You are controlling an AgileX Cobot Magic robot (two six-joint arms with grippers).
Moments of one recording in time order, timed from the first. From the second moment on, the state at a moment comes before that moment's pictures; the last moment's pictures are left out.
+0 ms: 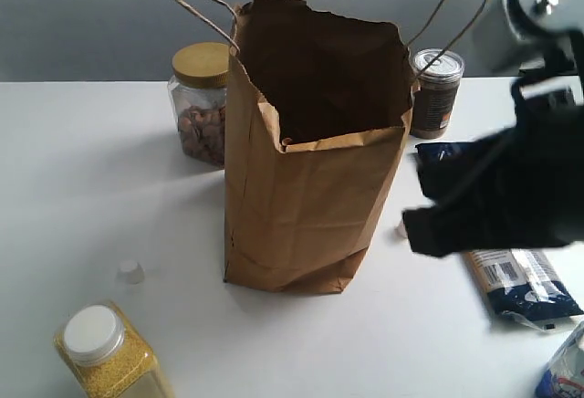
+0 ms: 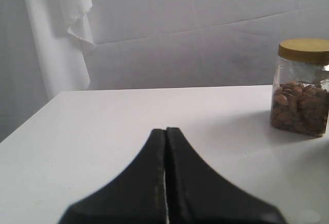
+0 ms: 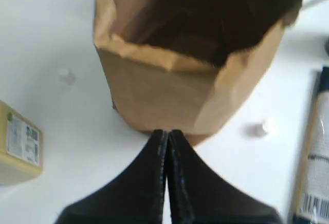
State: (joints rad) left arm 0.08 0.00 0.00 0.12 0.19 -0.04; right arm 1.13 0.99 -0.82 -0.34 0.67 0.58
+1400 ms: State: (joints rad) left arm 0.08 0.00 0.00 0.12 0.19 -0.04; right arm 0.60 1.91 -0.92 0.01 0.14 0.21
